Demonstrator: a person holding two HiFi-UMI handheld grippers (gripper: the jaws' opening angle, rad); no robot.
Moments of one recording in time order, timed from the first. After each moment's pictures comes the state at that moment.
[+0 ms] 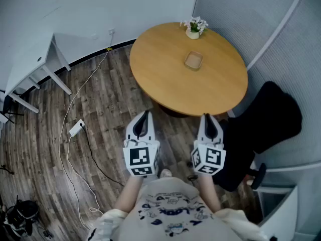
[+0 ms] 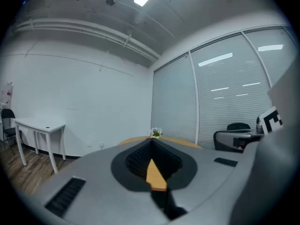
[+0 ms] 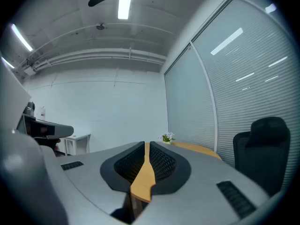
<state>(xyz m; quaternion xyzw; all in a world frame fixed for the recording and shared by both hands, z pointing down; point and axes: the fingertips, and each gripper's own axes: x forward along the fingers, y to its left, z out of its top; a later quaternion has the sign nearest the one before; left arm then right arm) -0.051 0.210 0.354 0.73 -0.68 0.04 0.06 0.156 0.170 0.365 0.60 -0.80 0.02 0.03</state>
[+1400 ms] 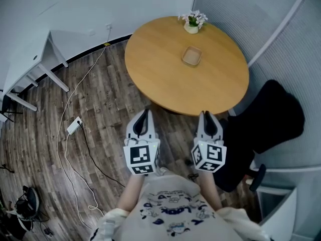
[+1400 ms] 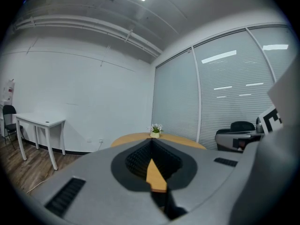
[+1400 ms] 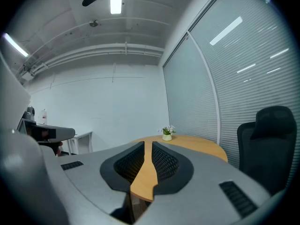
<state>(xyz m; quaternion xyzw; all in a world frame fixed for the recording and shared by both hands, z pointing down) -0.032 0.172 0.381 0.72 -0.69 0.05 0.08 0.178 0.133 0.400 0.59 -0.81 0.06 0.05</state>
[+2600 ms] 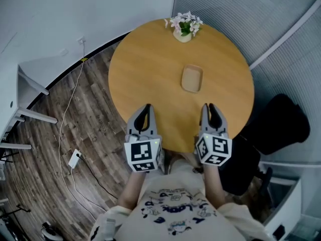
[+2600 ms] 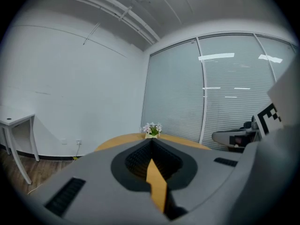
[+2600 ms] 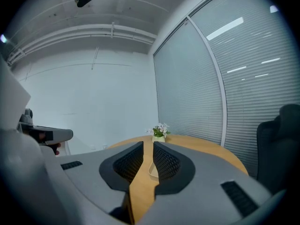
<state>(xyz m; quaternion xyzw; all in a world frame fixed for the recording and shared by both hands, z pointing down) -0.094 -0.128 0.393 0.79 -0.60 0.06 0.11 0.120 -0.134 0.402 0.66 -0.75 0.09 0.07</state>
